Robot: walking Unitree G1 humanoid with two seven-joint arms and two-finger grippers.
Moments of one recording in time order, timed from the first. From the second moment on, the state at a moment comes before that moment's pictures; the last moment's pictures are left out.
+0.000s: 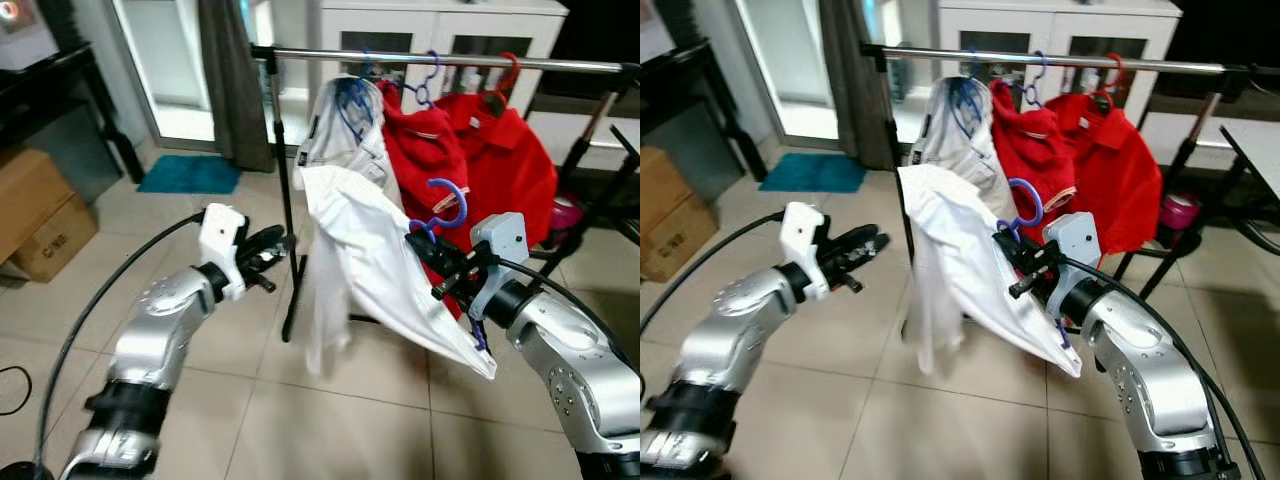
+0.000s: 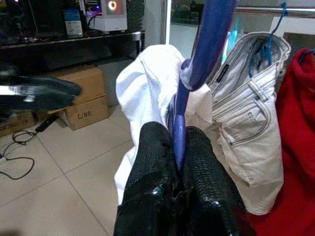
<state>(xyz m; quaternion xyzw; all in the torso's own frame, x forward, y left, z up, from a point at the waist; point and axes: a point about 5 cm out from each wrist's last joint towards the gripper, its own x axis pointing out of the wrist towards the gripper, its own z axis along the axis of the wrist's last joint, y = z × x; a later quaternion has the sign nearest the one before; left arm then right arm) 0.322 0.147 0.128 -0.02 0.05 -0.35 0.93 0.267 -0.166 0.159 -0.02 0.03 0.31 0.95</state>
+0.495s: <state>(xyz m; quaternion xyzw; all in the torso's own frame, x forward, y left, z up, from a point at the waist) 0.345 0.125 0.130 -0.03 0.02 -0.42 0.91 0.260 -0.160 0.173 -0.02 0.02 0.34 0.94</state>
